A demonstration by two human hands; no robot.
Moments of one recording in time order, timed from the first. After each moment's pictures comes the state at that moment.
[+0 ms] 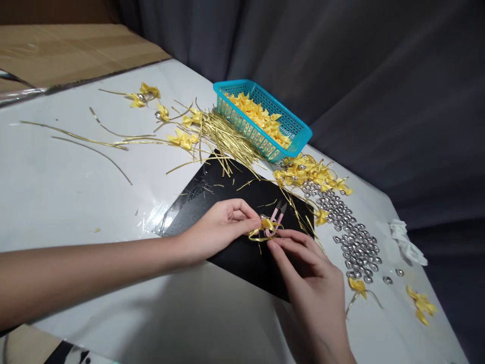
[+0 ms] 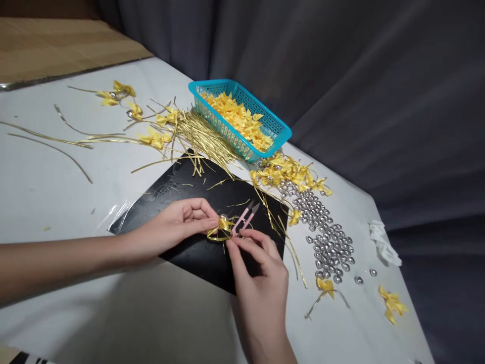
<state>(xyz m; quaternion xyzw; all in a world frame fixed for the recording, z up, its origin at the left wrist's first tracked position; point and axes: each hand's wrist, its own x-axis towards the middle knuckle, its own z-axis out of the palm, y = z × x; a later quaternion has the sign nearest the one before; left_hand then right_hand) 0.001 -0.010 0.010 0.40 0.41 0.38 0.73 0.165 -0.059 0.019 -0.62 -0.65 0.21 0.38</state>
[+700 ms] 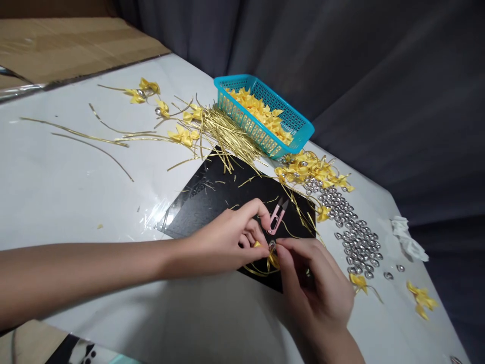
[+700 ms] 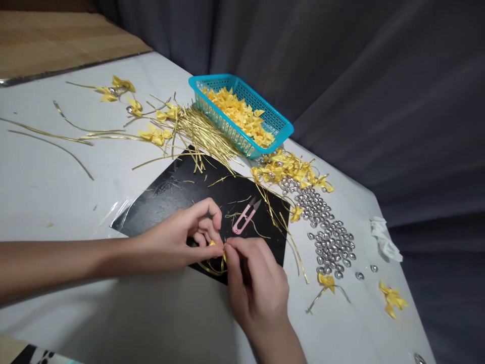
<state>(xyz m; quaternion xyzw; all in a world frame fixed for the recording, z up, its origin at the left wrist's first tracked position) 0.001 -0.021 0.004 0.59 0.32 0.34 0.66 0.164 -0.063 0.028 -0.49 -0.81 0.05 0.33</state>
